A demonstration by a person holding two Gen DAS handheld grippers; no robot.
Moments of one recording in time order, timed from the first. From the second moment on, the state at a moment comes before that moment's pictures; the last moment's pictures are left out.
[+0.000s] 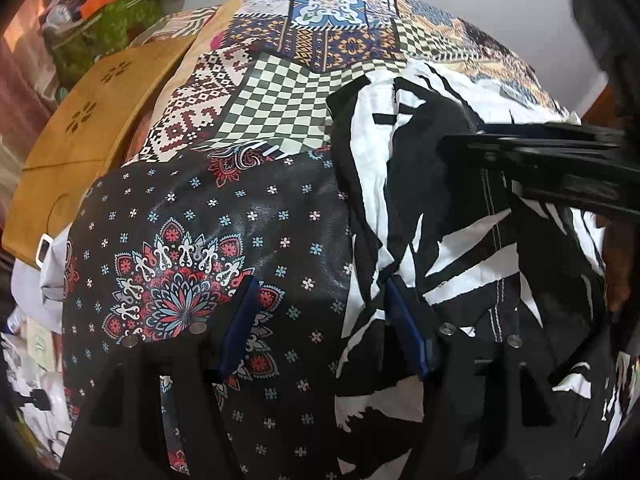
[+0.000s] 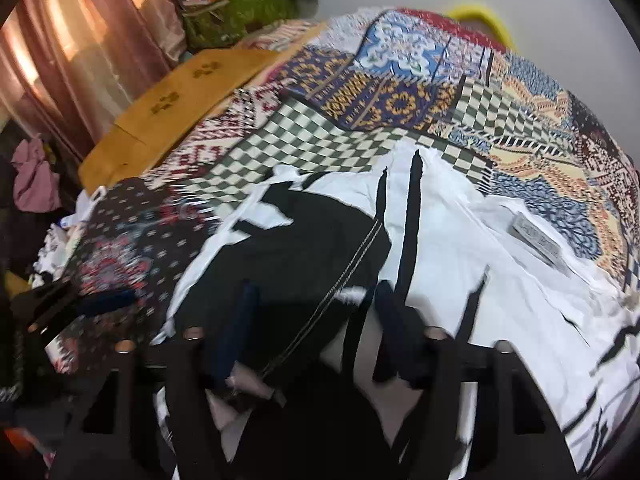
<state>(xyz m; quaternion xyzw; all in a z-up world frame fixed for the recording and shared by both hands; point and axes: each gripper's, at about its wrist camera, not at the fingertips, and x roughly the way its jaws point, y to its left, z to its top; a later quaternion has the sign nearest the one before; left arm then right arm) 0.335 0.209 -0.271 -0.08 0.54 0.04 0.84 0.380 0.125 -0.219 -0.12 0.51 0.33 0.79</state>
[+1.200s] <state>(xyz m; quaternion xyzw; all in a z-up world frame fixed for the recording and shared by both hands) 0.325 0.164 -0.215 0.02 0.51 0.14 0.85 0.324 -0.049 -0.140 -0.10 0.41 0.26 0.87</state>
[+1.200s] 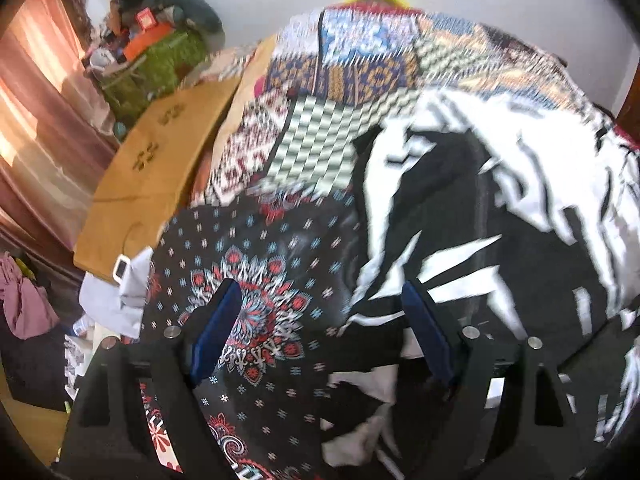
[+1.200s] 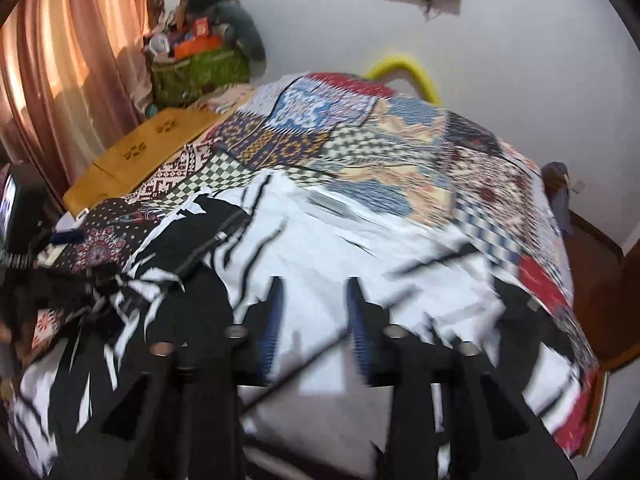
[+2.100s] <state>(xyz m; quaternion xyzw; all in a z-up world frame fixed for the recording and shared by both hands) 0.358 0.078 -0.263 0.11 0.52 0.12 0.84 0.225 -0.214 -0.199 0.06 0.53 0.24 0.81</state>
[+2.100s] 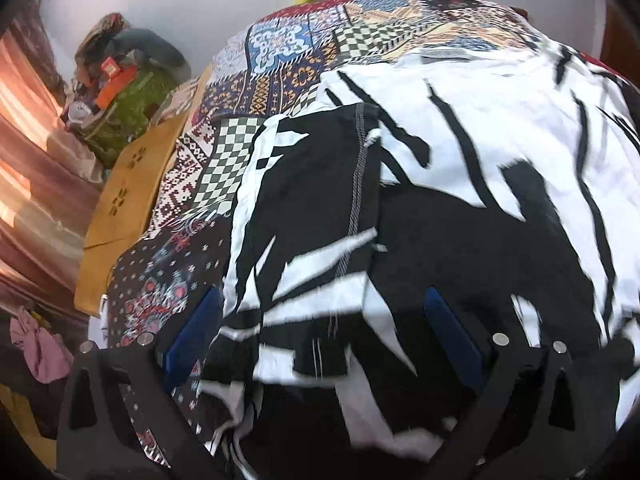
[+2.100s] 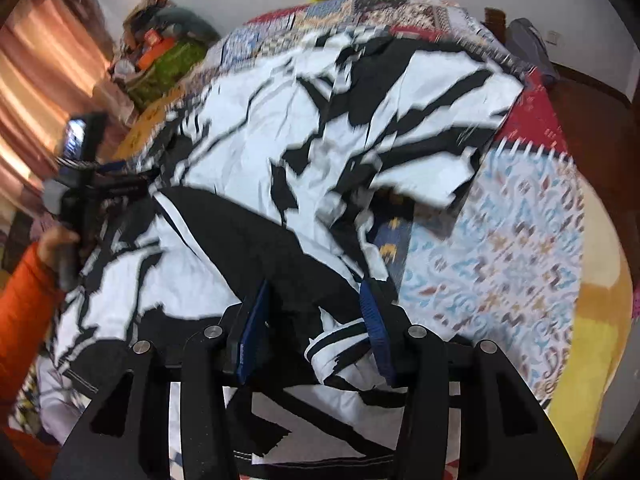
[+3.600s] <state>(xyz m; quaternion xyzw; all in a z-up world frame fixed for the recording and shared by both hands) 0.324 0.050 -0.201 0.06 0.46 0.05 0.88 0.331 -0.215 -0.109 0.04 0.38 0.15 0.91</state>
